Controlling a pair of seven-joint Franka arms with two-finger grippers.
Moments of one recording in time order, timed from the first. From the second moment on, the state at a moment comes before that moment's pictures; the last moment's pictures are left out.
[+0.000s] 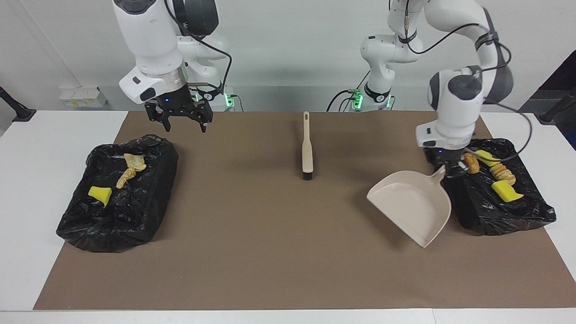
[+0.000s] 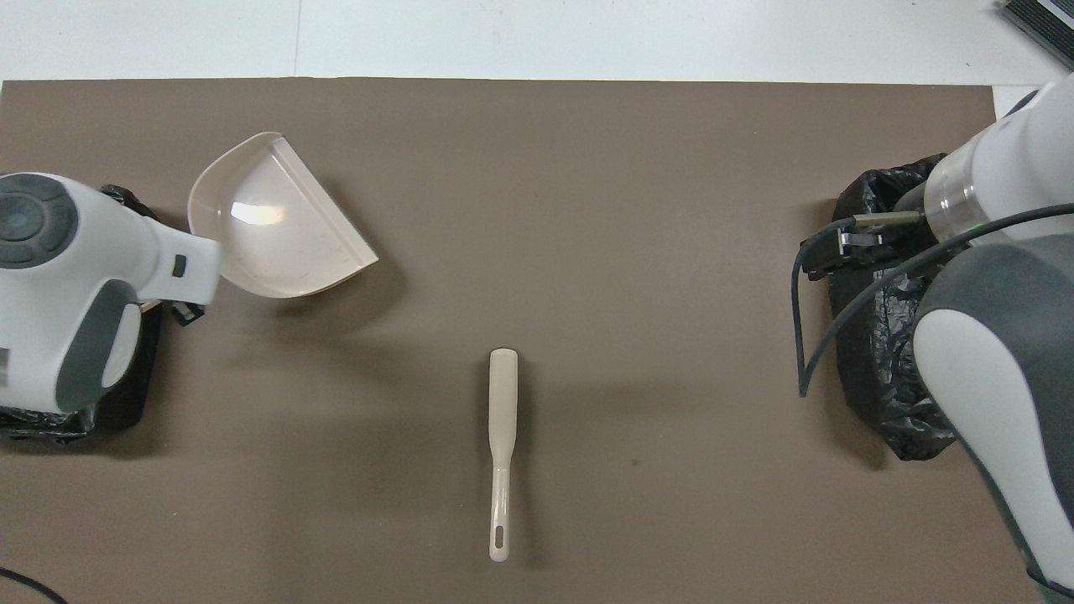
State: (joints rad) left arm -0.18 0.10 0.04 -1.98 0.26 2.12 0.66; right arm -0.01 0.10 0.18 -1.48 -0.06 1.53 0.20
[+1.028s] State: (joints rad) left arm -0.57 0.47 0.04 -1.44 0.08 1.92 -0.31; right arm 0.02 0.03 -0.05 -1.49 -0.06 1.51 0.01
